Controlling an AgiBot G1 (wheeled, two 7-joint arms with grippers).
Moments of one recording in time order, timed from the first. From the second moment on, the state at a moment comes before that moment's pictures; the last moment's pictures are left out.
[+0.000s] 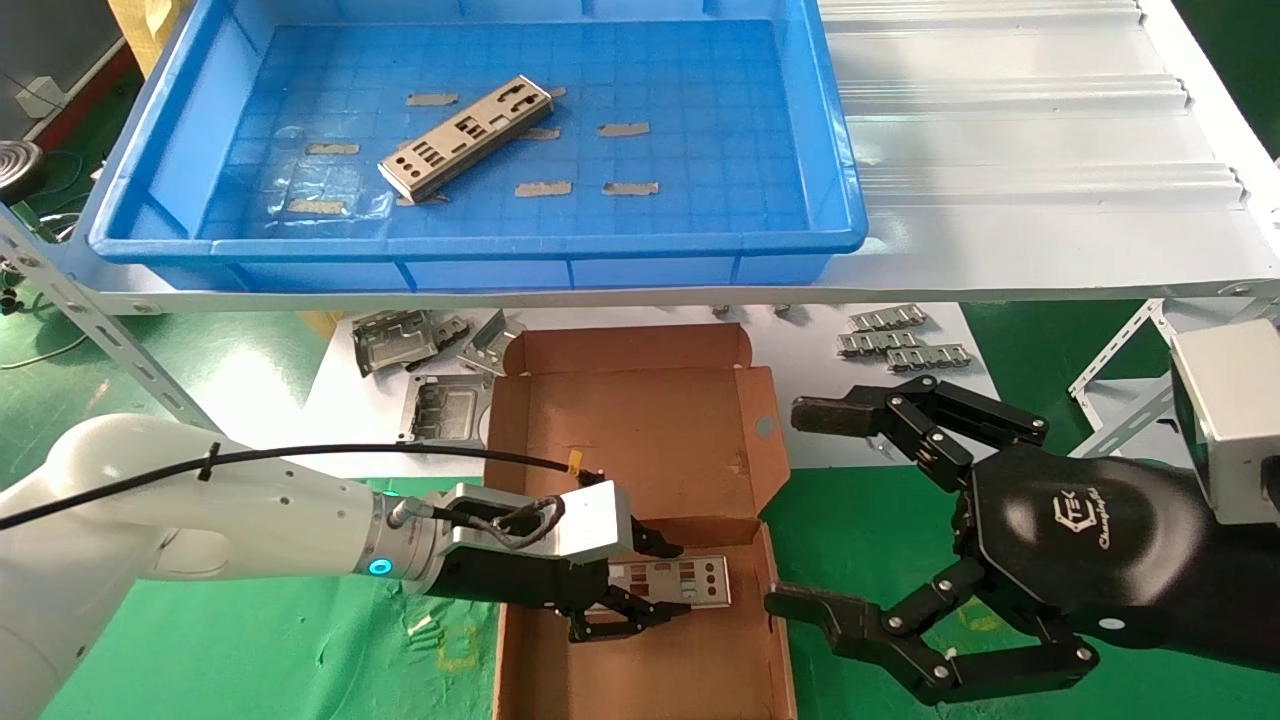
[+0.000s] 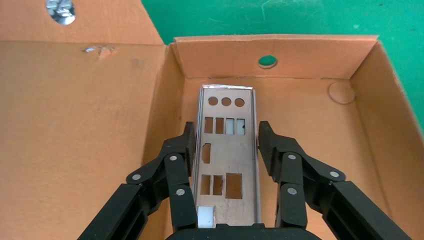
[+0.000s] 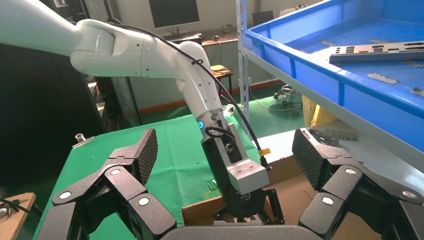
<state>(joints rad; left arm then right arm) -1.45 1.22 0.82 -0.56 1.31 1.22 0.18 1.10 -0.53 -0.46 1.22 -0.58 -1.40 0.07</state>
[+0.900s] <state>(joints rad) -1.44 1.16 0.70 -0.47 1.07 1.48 0.18 1.10 -0.53 -0.46 1.22 -0.58 -1.40 0.07</state>
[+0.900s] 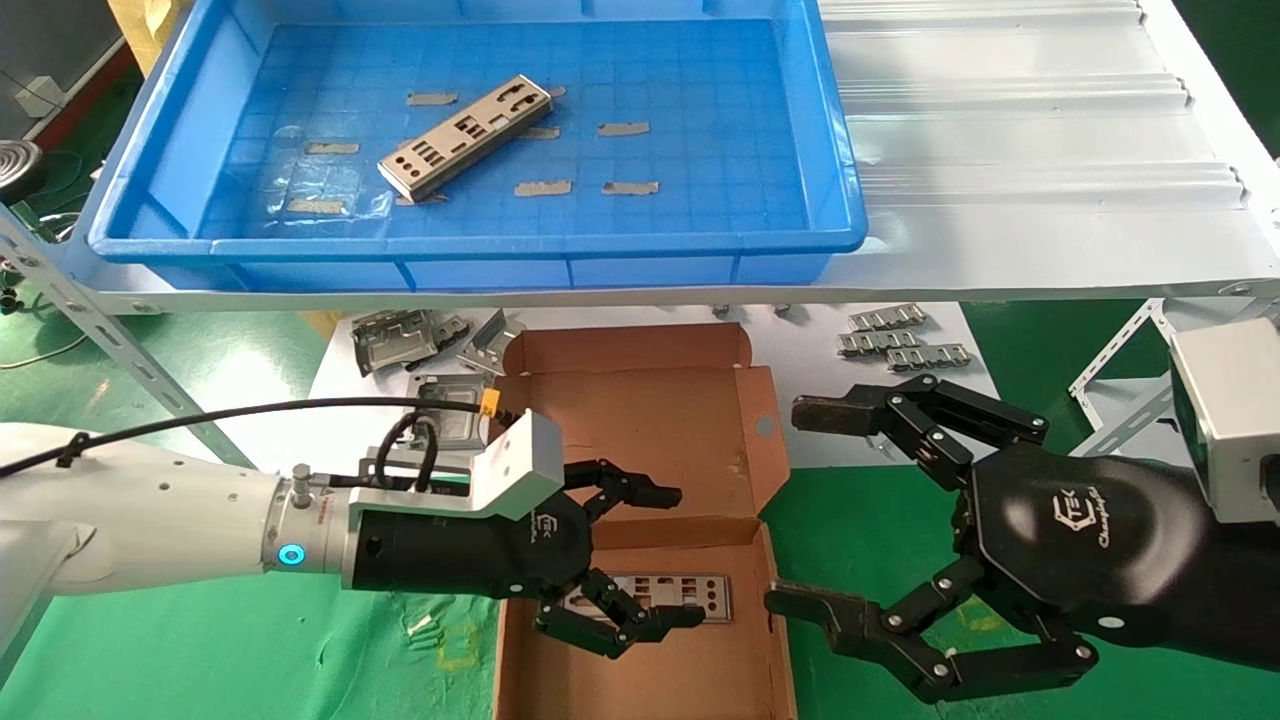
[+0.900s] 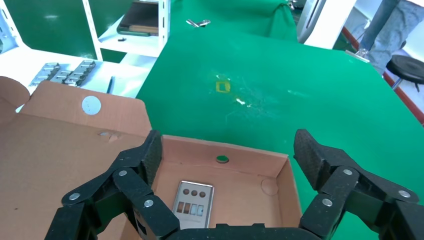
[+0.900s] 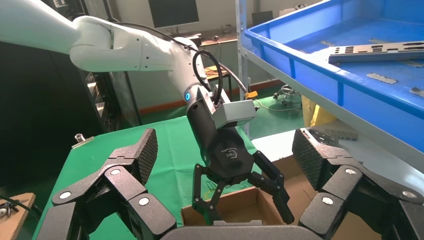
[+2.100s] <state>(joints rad) -1.25 0.87 0.48 -0.89 0.90 1.49 -0.01 1.10 -0.53 -0.46 1.22 -0.58 -1.40 0.07</state>
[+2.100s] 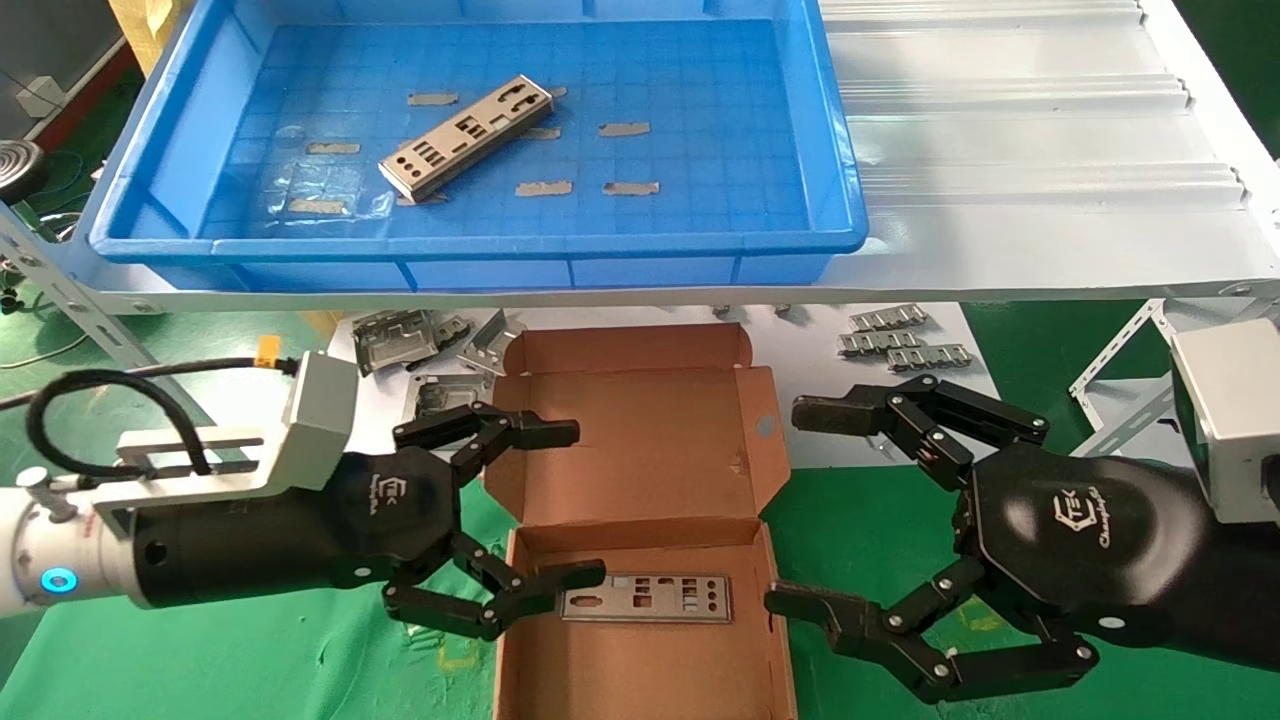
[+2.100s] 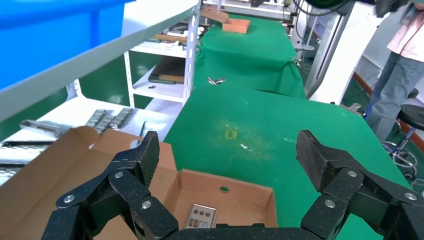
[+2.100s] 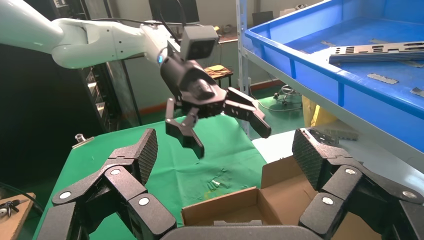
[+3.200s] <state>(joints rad) -1.07 0.61 0.28 -1.29 0.73 1.50 -0.19 1.10 -0.53 -0.46 1.22 -0.58 -1.40 0.07</state>
